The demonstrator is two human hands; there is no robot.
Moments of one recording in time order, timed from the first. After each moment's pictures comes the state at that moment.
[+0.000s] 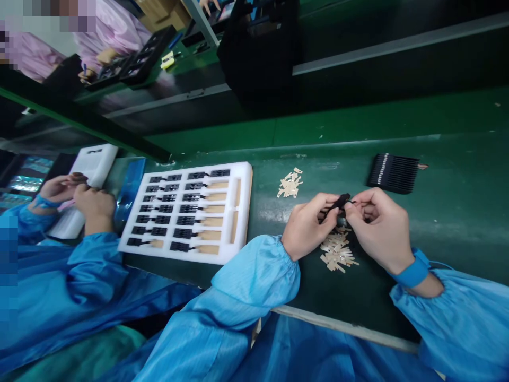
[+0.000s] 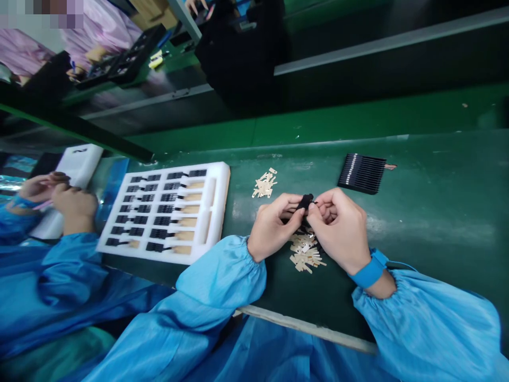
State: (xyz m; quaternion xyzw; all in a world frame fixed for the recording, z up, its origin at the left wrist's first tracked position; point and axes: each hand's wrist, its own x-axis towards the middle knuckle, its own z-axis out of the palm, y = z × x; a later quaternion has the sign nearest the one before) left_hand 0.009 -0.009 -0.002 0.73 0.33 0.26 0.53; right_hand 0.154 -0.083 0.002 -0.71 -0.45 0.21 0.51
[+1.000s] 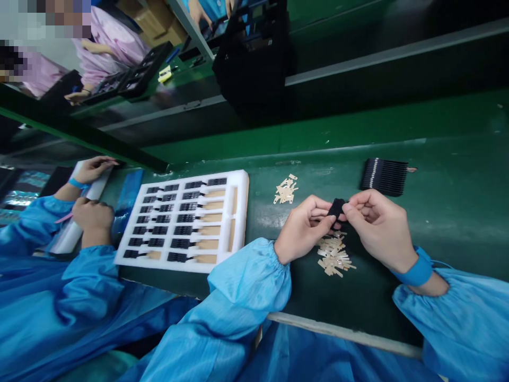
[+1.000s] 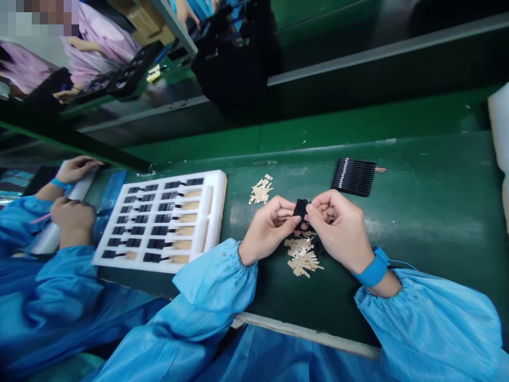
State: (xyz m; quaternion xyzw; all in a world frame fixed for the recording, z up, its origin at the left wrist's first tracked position) left_hand 0.008 -0.004 0.003 0.55 0.31 0.21 0.74; right_hand 0.165 -0.084 0.000 -0.65 -0.40 0.32 0.56
